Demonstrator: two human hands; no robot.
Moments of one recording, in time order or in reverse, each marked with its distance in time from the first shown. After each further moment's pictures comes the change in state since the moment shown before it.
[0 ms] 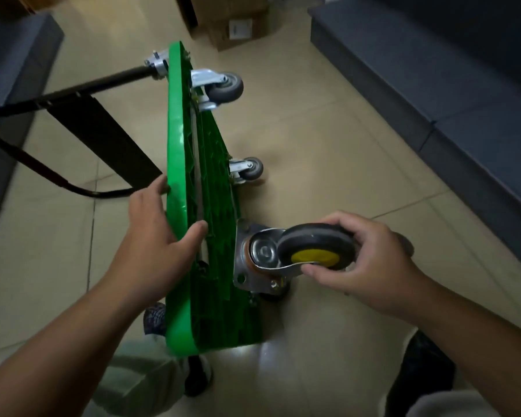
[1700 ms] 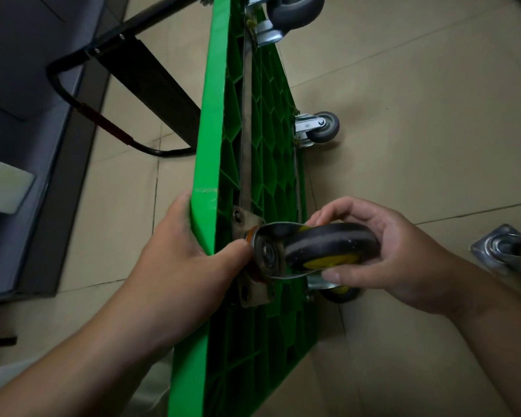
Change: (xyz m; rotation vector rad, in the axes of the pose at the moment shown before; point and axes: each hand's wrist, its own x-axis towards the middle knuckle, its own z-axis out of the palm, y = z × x) left_hand 0.010 0.004 0.015 -0.266 -0.089 -0.295; right_hand 0.098 0.086 0.067 0.683 -0.498 0.181
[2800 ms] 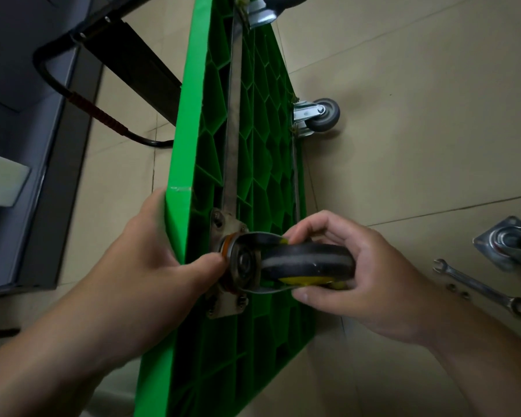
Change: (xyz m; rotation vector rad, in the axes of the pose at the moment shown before) left_hand 0.005 -0.016 -0.017 0.171 -0.040 0.071; right_hand -0.007 0.018 0.020 -0.126 0.027 0.027
